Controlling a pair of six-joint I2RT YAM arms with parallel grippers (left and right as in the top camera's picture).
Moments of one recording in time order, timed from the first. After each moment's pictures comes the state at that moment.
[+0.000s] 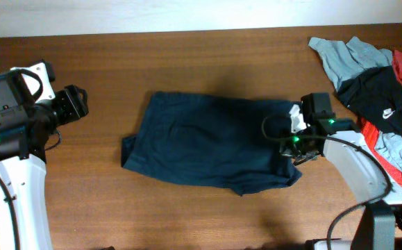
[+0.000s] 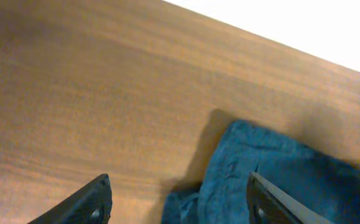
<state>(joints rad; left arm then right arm) 0.28 1.34 1.33 -0.79 0.28 -0.11 0.01 1.52 0.97 -0.80 -0.21 0.23</state>
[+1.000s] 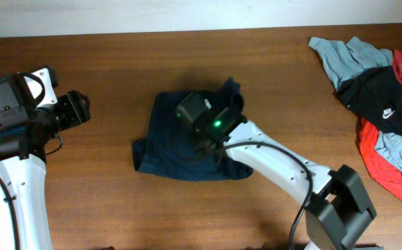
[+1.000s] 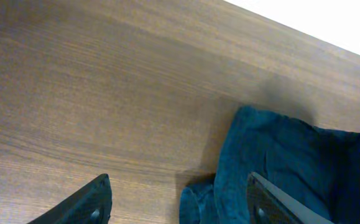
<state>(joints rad) 0.28 1.34 1.33 -0.85 0.28 -0.10 0.75 1.81 1.43 -0.87 0.21 0.28</state>
